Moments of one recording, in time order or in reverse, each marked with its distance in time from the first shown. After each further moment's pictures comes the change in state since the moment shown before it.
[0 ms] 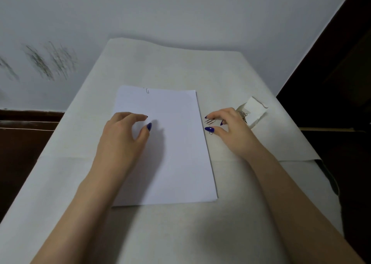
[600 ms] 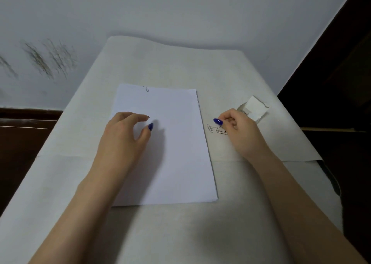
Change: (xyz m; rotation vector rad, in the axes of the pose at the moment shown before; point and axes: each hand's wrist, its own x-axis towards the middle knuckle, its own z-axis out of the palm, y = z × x) left_hand 0.000 0.001 0.001 0.029 -0.025 0.018; right_hand -0.005 0.002 -0.004 0.077 0.159 0.079
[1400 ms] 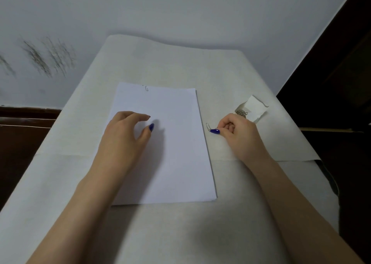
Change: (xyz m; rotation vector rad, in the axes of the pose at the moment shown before) left_hand 0.000 -0.001 0.003 -0.013 -0.011 0.004; right_hand -0.007 -0.001 0.001 -0.067 0.022 -0.049
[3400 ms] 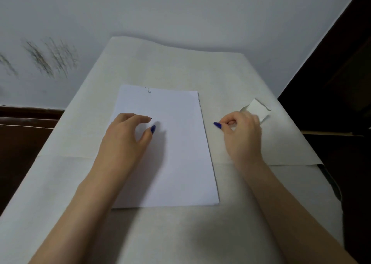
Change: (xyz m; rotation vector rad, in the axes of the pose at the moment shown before) left_hand 0.000 0.001 -0.004 -0.005 -0.005 -0.001; right_hand 0.000 -0.016 0.011 -0.183 0.250 0.110
